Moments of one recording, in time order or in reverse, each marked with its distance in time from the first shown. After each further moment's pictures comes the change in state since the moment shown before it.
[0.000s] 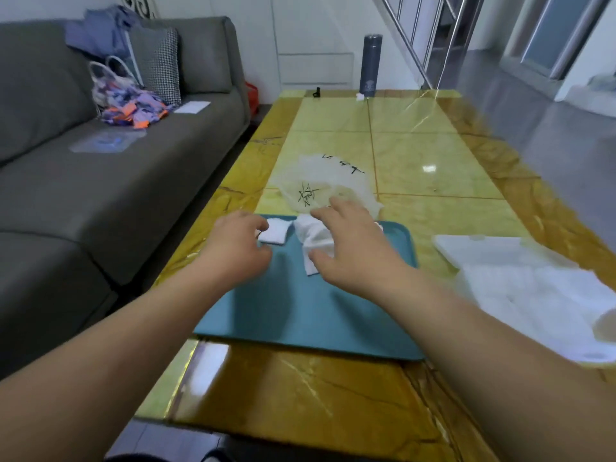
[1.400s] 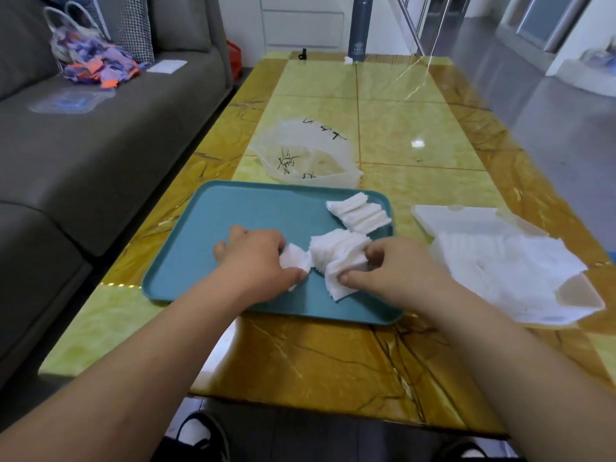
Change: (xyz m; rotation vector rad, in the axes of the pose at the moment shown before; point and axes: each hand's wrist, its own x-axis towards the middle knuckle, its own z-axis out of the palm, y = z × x) left_hand -0.061 0.067 0.034 0.152 -0.231 -0.082; right_hand -0.076 0.050 -0.020 0.132 -0.175 0.417
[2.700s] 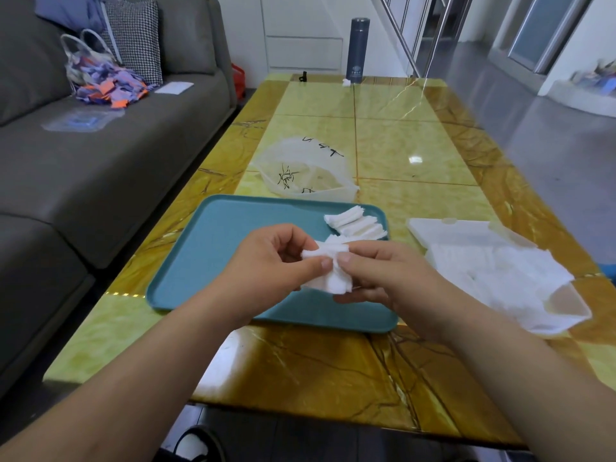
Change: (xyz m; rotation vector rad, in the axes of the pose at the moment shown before) left_hand -0.032 0.013 -0.012 -1.032 0.005 0.225; right_hand -0.025 -0.002 -0.008 0.875 -0.248 -0.217
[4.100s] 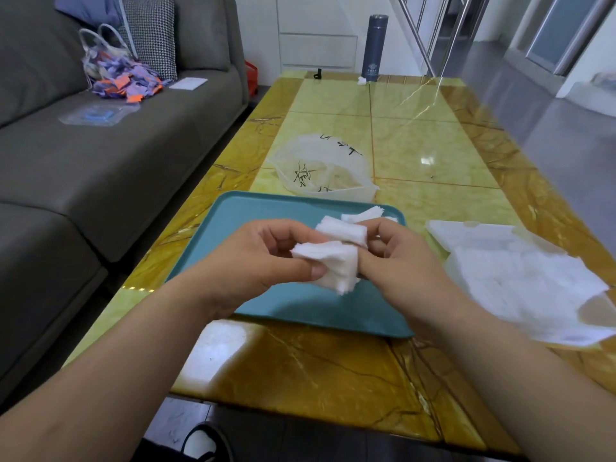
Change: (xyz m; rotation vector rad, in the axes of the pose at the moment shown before) left_hand -0.005 0.004 -0.046 -0.162 -0.244 -0.001; right_hand 0.027 0.005 0.027 -0.062 0.287 -0.104
